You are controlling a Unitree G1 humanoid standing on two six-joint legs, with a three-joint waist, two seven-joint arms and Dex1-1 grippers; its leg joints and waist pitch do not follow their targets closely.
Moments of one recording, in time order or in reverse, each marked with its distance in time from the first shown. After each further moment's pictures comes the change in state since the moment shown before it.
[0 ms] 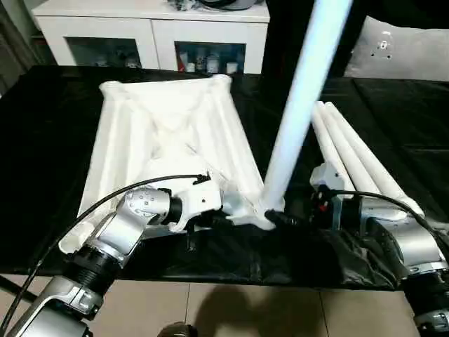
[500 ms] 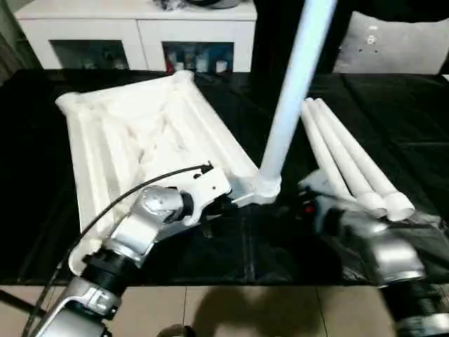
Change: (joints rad) left arm -0.001 -0.085 0.048 -0.006 0.024 0.131 0.200; right arm 0.026 0.057 -0.045 0.028 -0.052 0.044 -0.241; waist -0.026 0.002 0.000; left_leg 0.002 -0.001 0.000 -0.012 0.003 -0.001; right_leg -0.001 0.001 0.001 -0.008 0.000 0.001
